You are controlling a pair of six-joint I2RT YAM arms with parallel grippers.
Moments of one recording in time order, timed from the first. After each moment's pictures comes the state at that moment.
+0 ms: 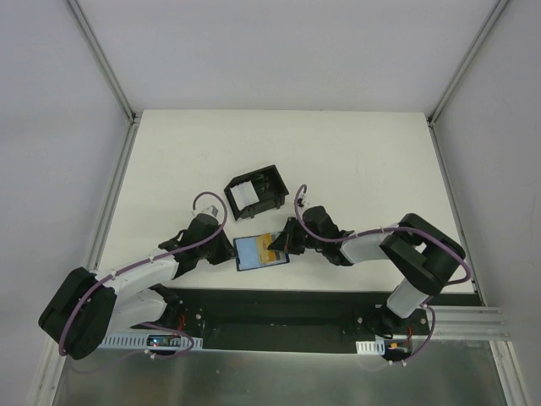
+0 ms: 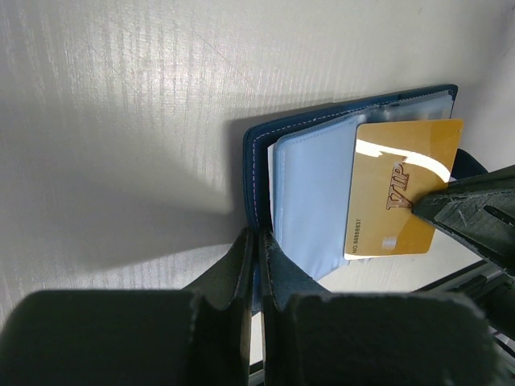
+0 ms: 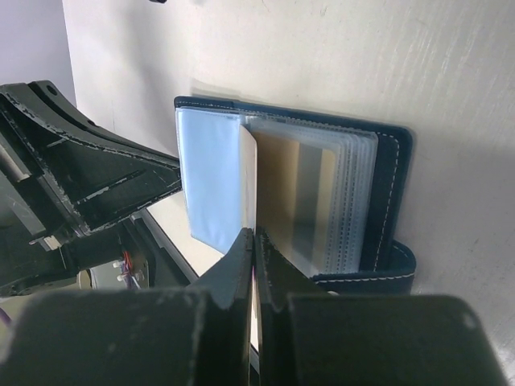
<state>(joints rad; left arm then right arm) -0.58 1.07 0.30 -0.10 0.10 -0.92 0.84 1.65 0.54 0.51 -0.30 0.98</state>
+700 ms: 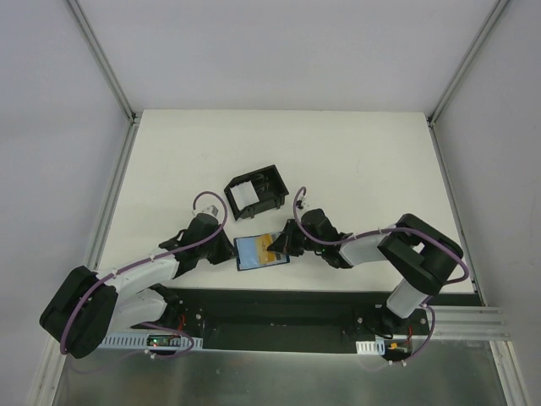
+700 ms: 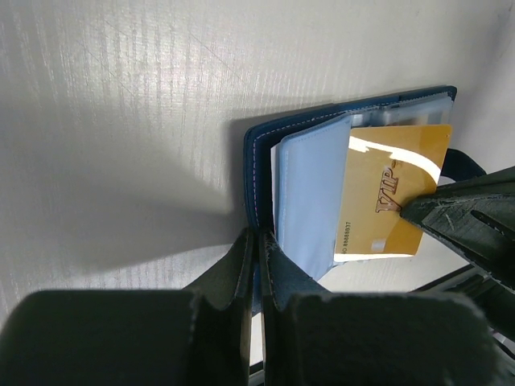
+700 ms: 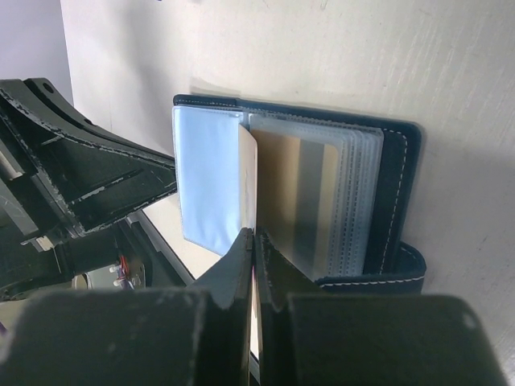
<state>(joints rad) -0.58 1.08 0.30 -0.09 0.10 -0.92 0.86 1.66 0.52 0.56 -0.26 1.00</state>
